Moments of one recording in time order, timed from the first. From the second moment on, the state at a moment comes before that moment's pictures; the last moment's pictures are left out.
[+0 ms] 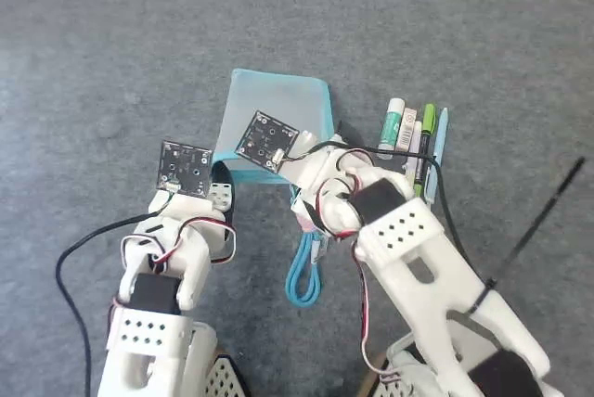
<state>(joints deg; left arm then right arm) 1.0 -75.0 81.7 37.6 0.5 -35.6 -26.2 38.2 52.0 31.9</state>
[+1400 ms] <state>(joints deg) -2.1 -75.3 64.4 59.2 -0.9 -27.3 -26.7 36.9 59.5 30.3</state>
